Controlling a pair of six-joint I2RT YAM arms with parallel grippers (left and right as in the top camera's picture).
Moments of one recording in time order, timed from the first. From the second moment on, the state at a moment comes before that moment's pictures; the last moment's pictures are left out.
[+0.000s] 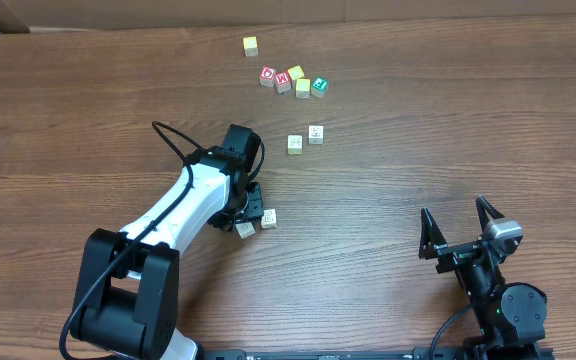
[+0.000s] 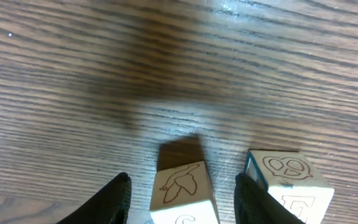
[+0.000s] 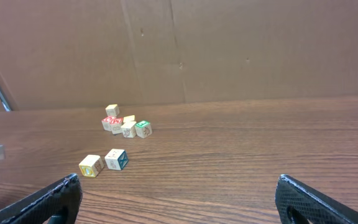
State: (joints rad) left arm -0.31 1.73 1.05 -0.84 -0.03 -0.47; right arm 0.13 0.01 0.02 -0.03 -0.11 0.15
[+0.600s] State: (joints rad) left arm -0.24 1.72 1.24 -1.19 -0.03 -0.45; right arm 0.13 0.01 0.02 -0.03 -0.11 0.15
